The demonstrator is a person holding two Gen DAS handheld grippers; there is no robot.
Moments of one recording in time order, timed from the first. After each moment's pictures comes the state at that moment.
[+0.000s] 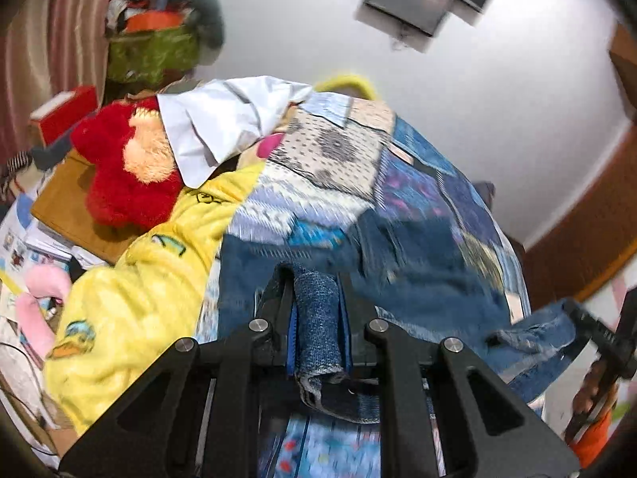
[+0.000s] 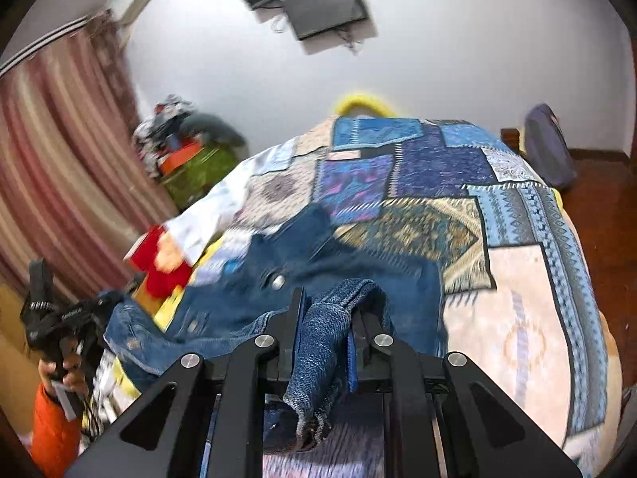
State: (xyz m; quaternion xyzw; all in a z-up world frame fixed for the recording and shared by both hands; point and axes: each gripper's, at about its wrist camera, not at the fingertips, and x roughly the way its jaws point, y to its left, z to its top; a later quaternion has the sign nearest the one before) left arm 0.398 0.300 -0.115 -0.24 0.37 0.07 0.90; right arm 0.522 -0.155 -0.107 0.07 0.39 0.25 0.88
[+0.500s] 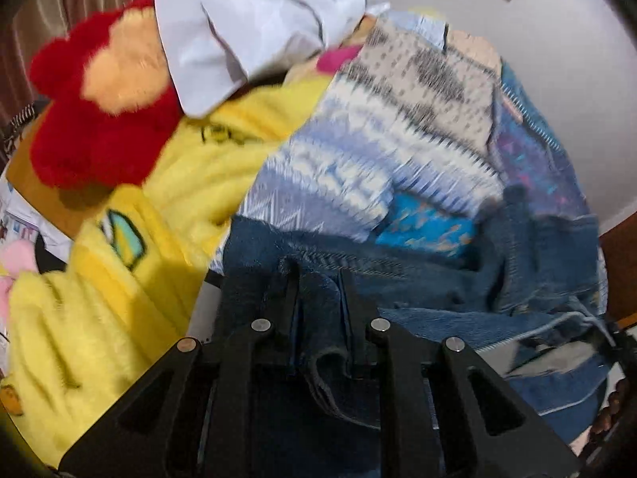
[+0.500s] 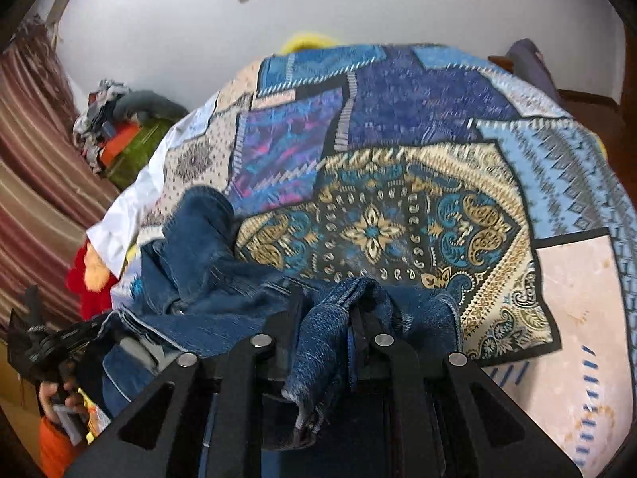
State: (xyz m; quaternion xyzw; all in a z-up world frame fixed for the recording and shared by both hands) left arm 0.517 0.339 -0.265 -0.24 0.48 0.14 0.83; right arm 0.655 -0.128 -0.233 0.08 0.48 0.22 0.84
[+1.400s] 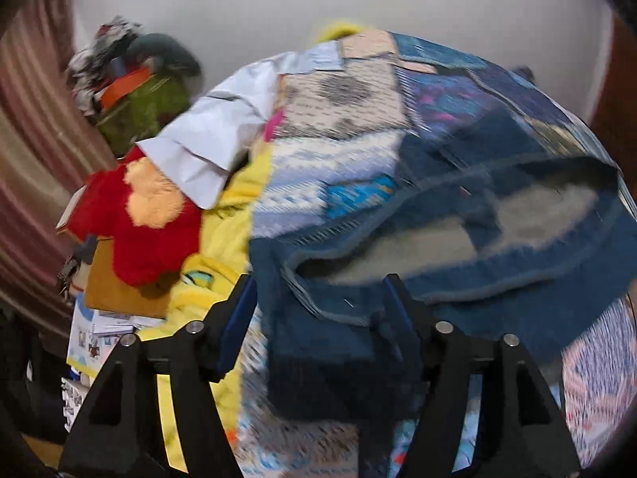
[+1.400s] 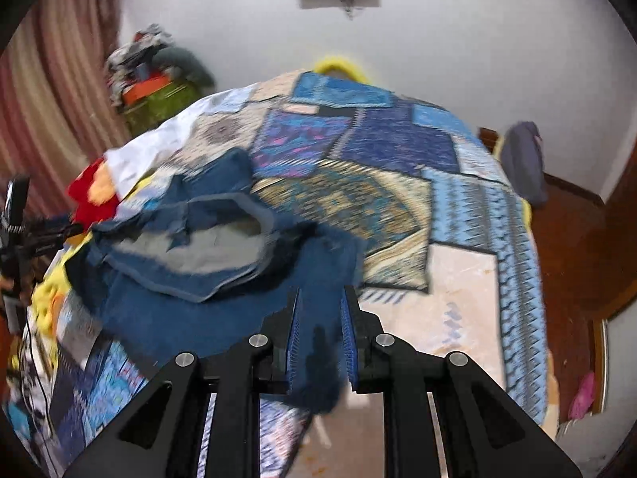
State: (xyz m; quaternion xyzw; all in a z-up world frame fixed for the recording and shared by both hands) left arm 0.433 0.239 -0.175 0.03 0.45 0.09 0.89; right arm 0.524 -0.166 -0.160 -0.09 0.42 0.24 0.87
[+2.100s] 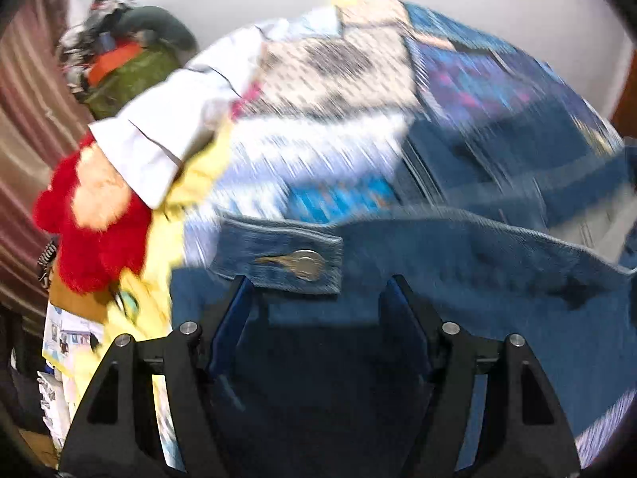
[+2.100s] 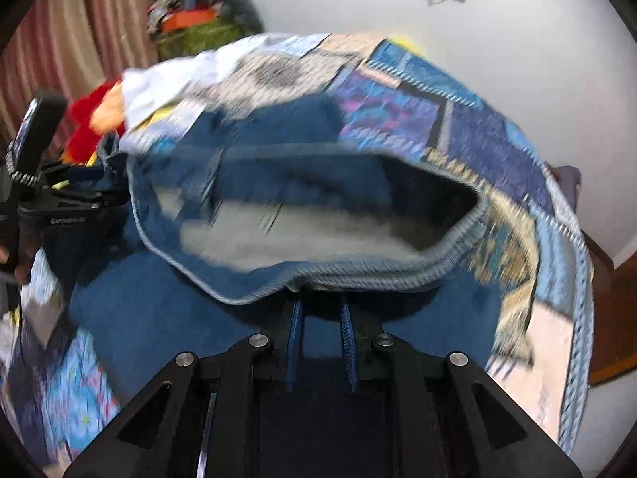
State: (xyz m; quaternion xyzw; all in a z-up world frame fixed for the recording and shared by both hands) left arm 0.536 0.241 -0.230 -0.01 0.47 0.13 0.87; right arm 0.590 -0.053 -0.214 -0.18 0.43 0.26 0.85
